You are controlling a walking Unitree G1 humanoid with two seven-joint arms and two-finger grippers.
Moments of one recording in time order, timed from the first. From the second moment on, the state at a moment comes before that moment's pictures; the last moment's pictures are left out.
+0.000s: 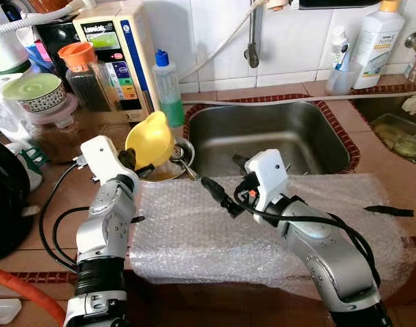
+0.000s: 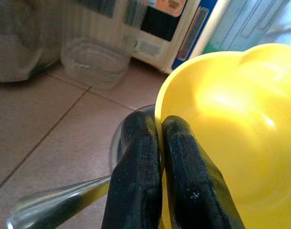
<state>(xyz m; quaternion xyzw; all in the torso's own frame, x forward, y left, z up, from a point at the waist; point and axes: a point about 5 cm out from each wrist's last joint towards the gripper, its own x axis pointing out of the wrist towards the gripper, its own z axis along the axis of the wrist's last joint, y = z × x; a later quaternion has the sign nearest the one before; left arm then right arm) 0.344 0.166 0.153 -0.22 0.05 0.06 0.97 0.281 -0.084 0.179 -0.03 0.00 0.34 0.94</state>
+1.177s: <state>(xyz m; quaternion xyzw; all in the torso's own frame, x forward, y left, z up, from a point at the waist) 0.302 0.107 0.190 0.09 -0.20 -0.14 0.97 0.311 -0.097 0.208 0.18 -0.02 0.26 0.95</state>
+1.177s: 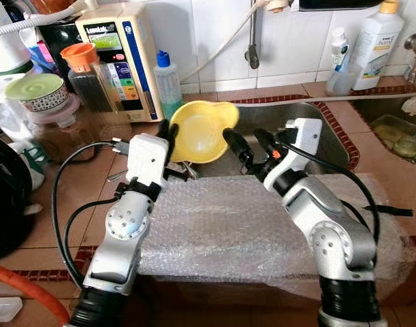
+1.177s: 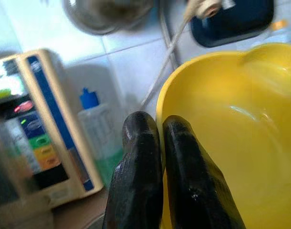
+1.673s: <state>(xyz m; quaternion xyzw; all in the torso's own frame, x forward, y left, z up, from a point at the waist) 0.298 0.090 0.191 0.10 -0.22 -0.16 0.96 0.326 -0.073 0.205 0.20 0.02 0.26 0.95</state>
